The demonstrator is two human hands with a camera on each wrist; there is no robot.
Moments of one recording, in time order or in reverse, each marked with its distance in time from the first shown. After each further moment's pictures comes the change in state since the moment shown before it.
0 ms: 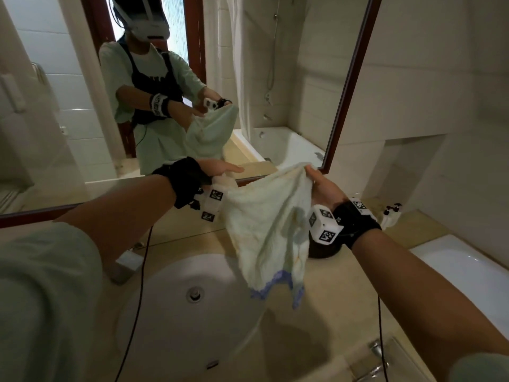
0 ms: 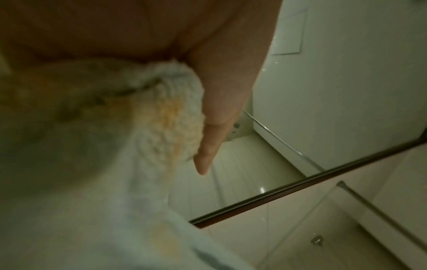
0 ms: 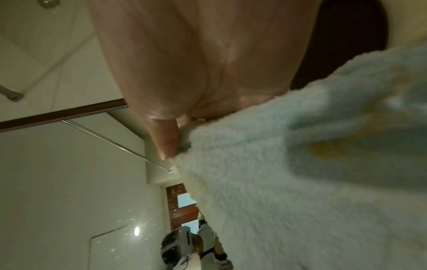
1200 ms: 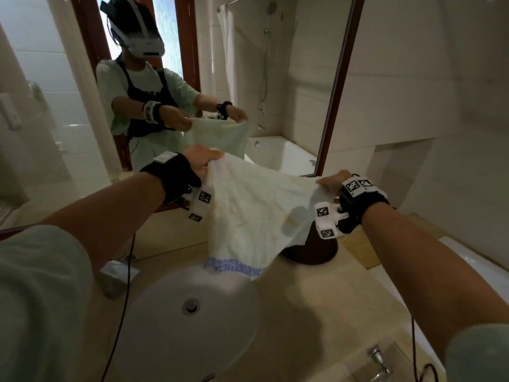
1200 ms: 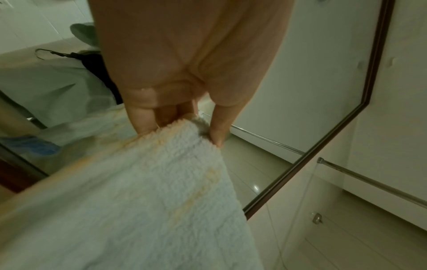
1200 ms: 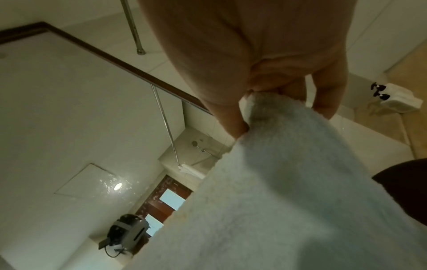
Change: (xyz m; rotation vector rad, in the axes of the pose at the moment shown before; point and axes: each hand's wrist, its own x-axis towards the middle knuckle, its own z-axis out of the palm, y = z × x) left_hand 0.003 0.025 -0.019 -0.277 0.271 0.311; right_hand 0.009 -0.062 -0.049 -1.029 0.605 0.038
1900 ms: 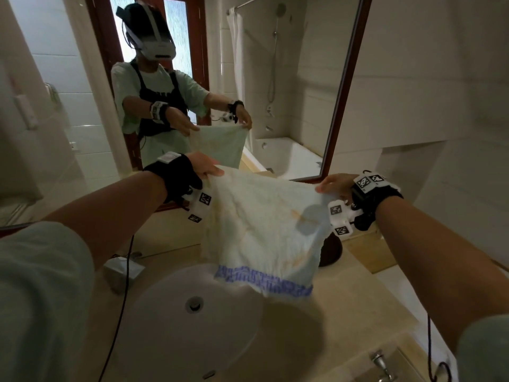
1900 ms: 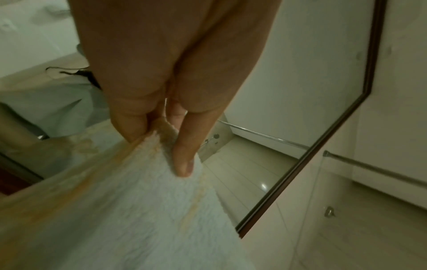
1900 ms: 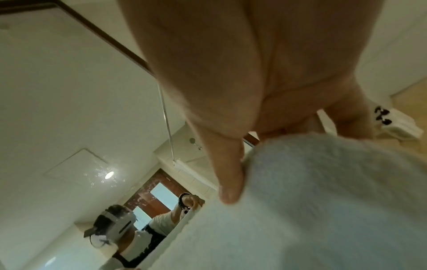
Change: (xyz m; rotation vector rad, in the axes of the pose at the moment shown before) left_hand 0.004 -0.004 -0.017 0.580 -0.146 -0.104; right_hand -0.019 -0.006 -0.019 -0.303 -0.351 -0.226
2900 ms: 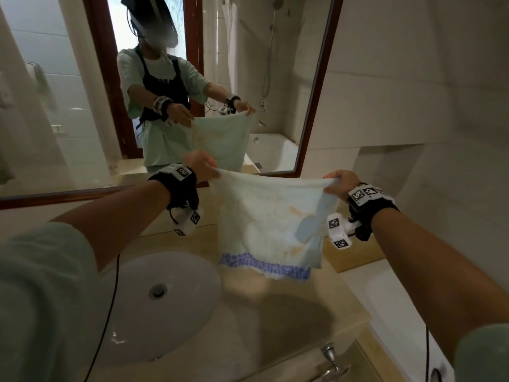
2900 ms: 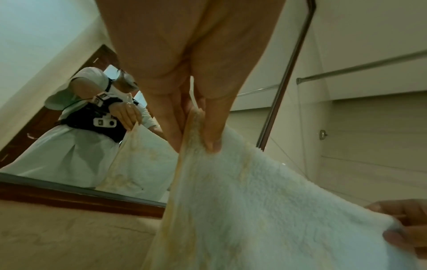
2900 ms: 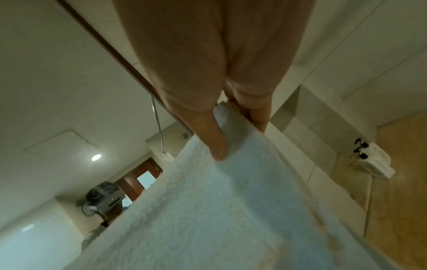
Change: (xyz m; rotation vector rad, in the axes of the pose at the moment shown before) left_hand -0.001 0.050 0.116 0.058 0.423 0.116; right_hand 0.015 0.114 -0.045 0.124 0.370 -0.064
